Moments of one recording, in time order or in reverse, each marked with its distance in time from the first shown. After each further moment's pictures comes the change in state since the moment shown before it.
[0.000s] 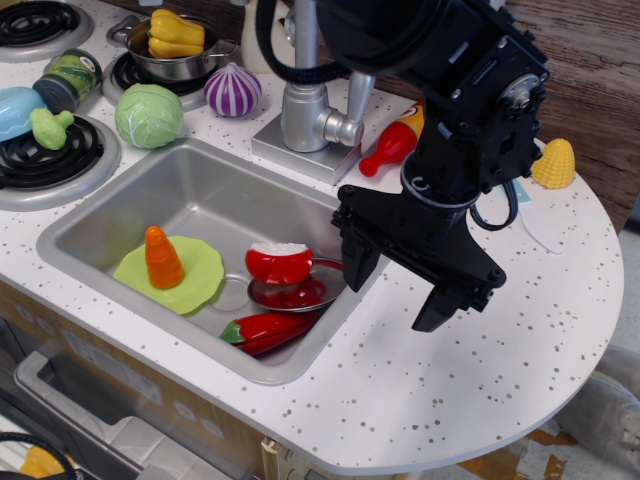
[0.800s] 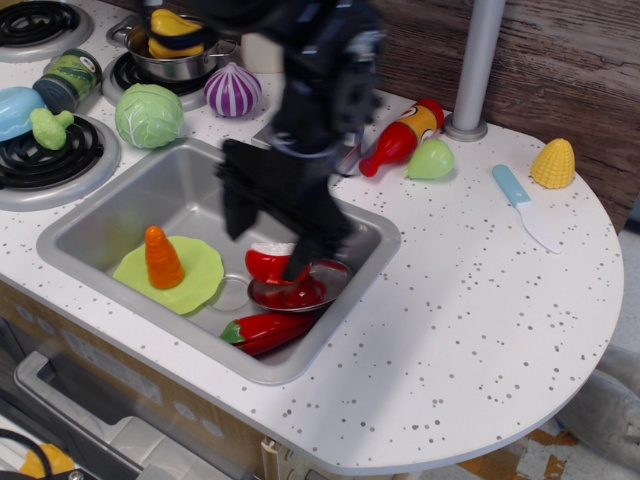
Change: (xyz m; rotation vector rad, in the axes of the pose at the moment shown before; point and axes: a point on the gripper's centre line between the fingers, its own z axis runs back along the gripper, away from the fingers) arm -0.006 0.106 -0.022 0.105 0.053 -0.060
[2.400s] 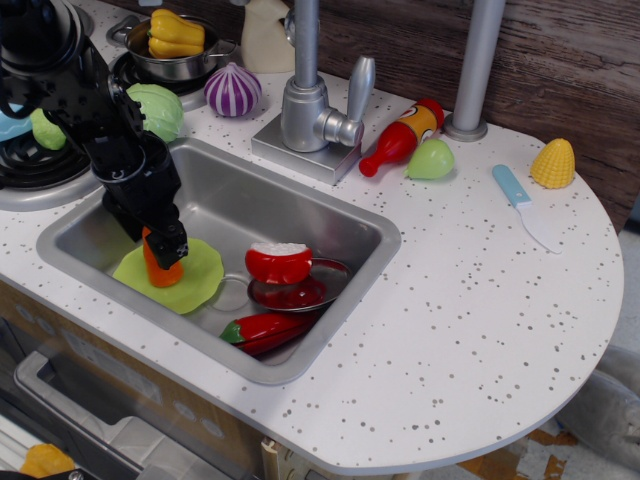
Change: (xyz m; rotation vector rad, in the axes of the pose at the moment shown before) arm 0.006 0.100 -0.115 -0.176 -0.196 -0.113
